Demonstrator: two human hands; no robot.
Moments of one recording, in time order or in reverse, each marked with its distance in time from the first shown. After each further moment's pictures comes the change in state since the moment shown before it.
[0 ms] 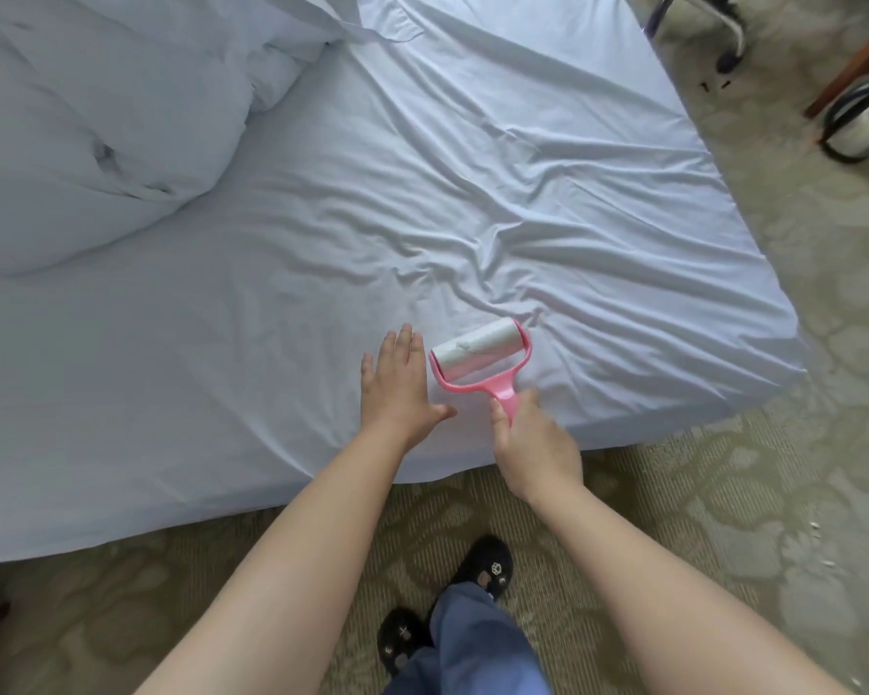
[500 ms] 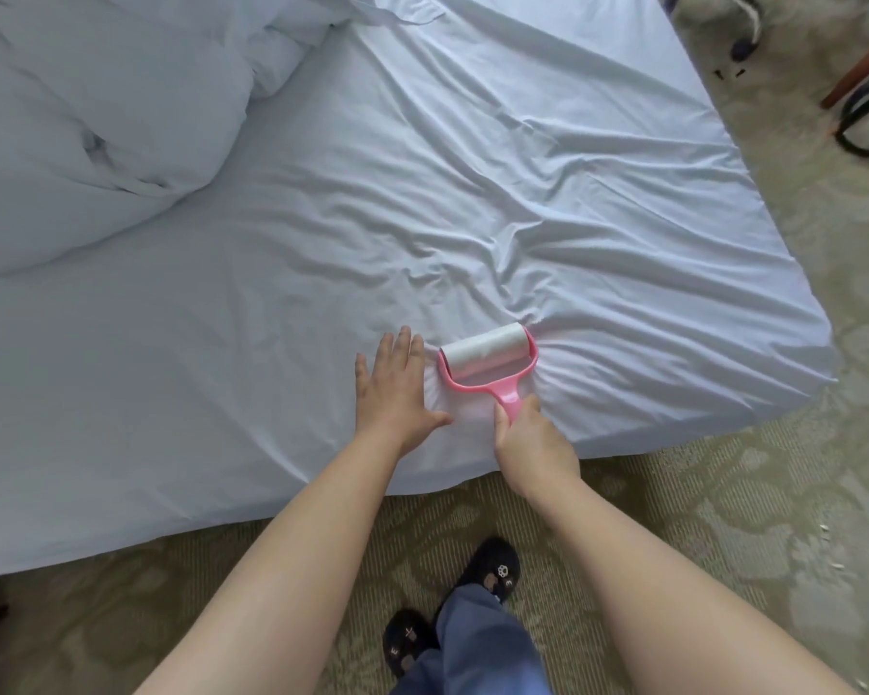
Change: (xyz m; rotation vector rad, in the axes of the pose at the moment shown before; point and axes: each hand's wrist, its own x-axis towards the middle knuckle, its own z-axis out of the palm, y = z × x) left_hand 0.017 -0.026 0.004 0.057 -0.041 0.021; right_hand 0.029 -0.015 0.022 0.000 -0.063 0.104
